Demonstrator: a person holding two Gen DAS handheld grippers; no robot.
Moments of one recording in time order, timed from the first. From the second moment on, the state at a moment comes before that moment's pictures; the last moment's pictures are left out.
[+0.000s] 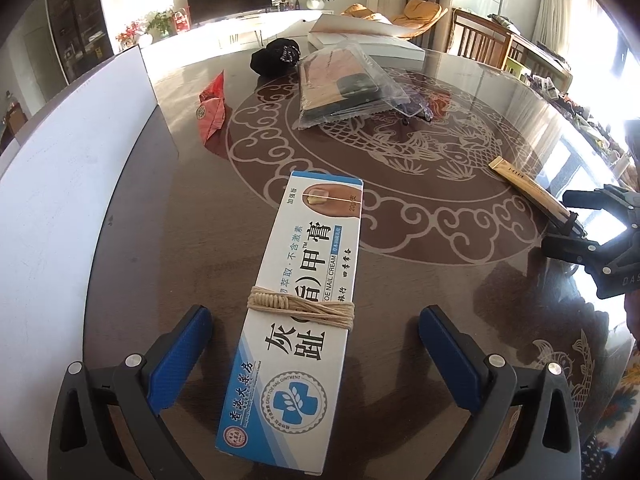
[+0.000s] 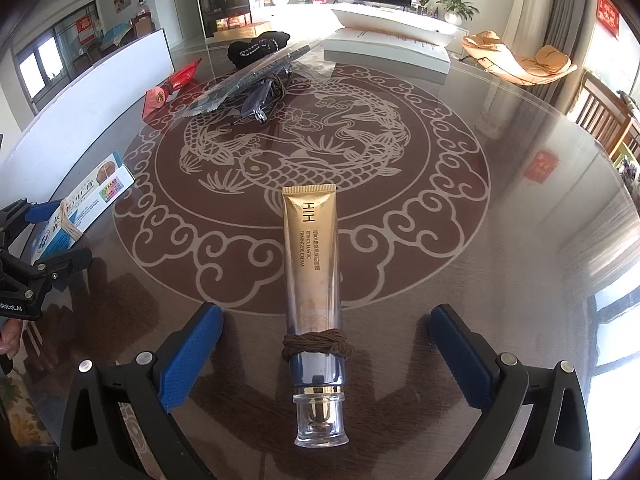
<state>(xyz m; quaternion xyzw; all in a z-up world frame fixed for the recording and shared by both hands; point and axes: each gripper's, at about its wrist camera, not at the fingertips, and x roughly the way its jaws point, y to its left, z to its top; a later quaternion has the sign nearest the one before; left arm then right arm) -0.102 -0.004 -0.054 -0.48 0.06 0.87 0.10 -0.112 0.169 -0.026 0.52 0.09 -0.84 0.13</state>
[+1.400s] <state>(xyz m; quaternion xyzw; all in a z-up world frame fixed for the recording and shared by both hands) 0.027 -0.299 0.053 -0.38 -0.10 0.90 -0.20 -0.081 -0.222 0.094 0.43 -0.05 -0.76 0.47</state>
